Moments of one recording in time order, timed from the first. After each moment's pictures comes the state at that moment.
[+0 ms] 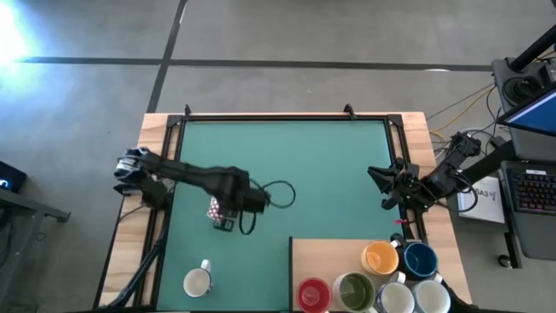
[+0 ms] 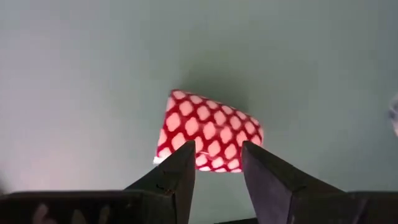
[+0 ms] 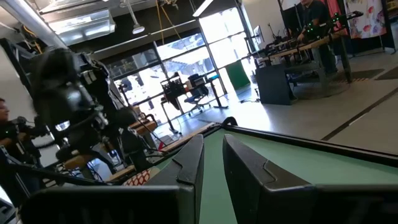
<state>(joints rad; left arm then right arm) -0.19 1.73 1.58 -1.48 -0.07 0.05 0.76 0.17 0.01 0.57 1.18 -0.03</state>
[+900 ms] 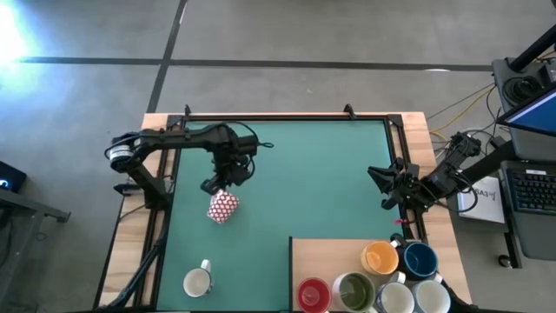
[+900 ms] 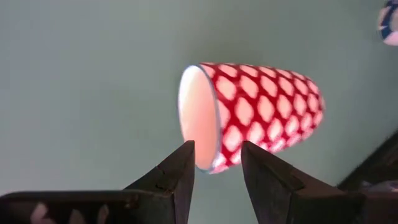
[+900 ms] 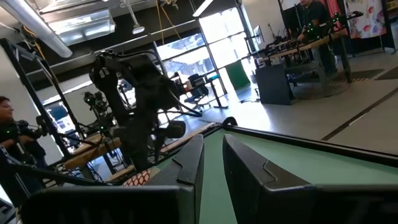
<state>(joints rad) 0.30 1.64 1.24 -1.29 0.30 0.89 0.76 0.17 0.01 0.57 1.18 -0.03</state>
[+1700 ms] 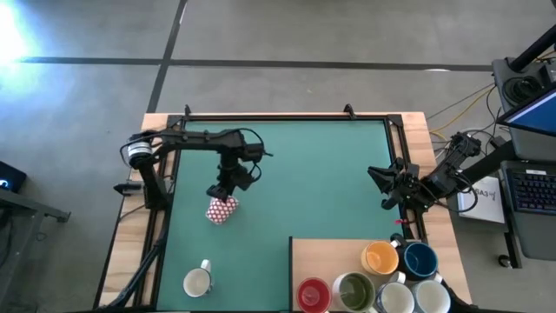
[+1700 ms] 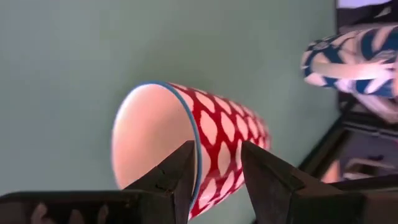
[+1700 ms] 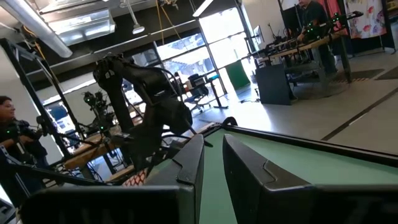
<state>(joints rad) 0.31 1.79 1.23 -1.35 0.53 0.80 0.76 0.17 0.01 0.57 1.18 -0.03</state>
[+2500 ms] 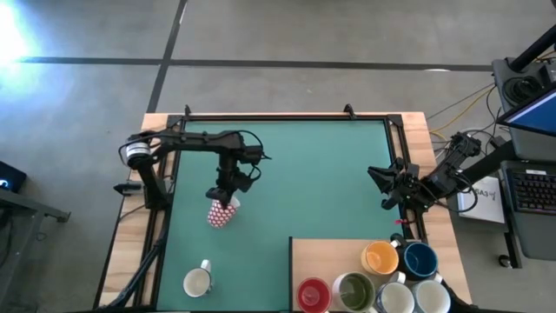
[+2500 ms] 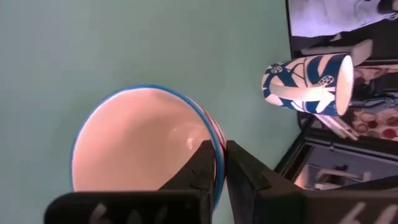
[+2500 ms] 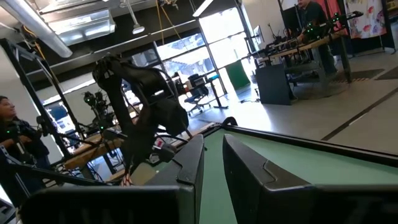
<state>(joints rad) 0.30 1.78 1.23 -1.36 0.66 0.77 0.76 0.17 0.01 0.57 1.18 -0.03</state>
